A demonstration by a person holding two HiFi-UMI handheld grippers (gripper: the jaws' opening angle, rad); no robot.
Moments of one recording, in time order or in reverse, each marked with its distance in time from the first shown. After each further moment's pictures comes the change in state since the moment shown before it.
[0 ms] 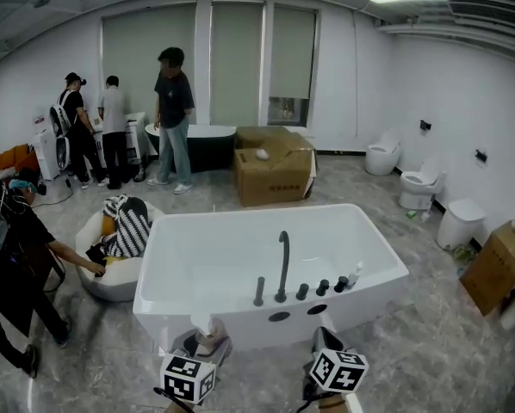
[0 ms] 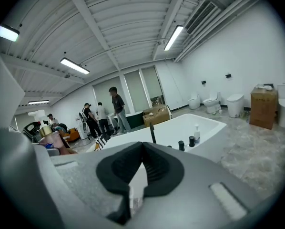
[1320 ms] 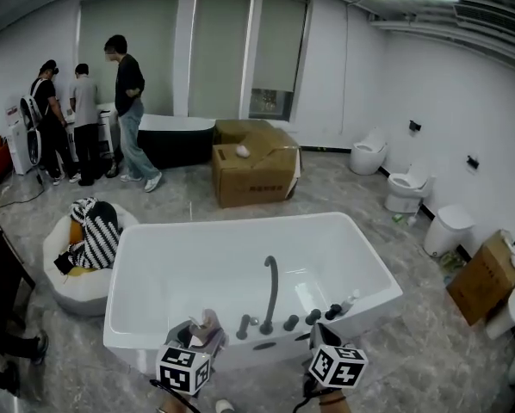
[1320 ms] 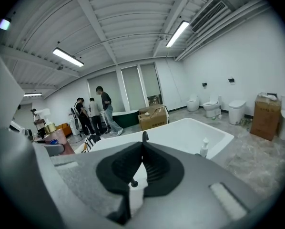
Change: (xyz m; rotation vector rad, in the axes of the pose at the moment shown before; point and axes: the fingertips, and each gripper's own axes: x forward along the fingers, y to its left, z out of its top) left arm 0.192 0.088 0.061 -0.048 0.005 -0.047; right arm 0.171 -0.035 0.083 -0.051 0.032 -0.060
